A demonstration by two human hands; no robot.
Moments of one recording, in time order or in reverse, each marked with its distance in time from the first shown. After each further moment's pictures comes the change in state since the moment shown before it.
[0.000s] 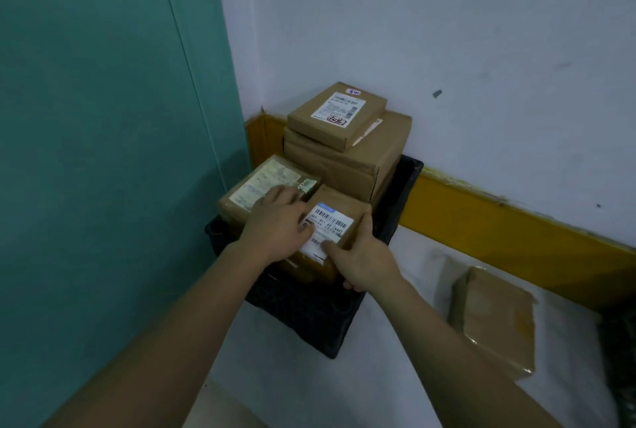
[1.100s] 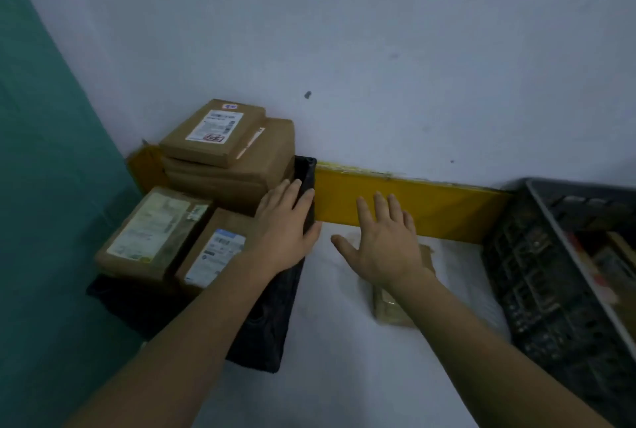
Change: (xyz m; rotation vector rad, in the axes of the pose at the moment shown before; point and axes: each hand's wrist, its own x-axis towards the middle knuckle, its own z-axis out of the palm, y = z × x) left_hand 0.040 0.145 0.033 0.007 0.138 0.386; right_hand -0.055 0.089 -0.124 -0.738 0.413 0.044
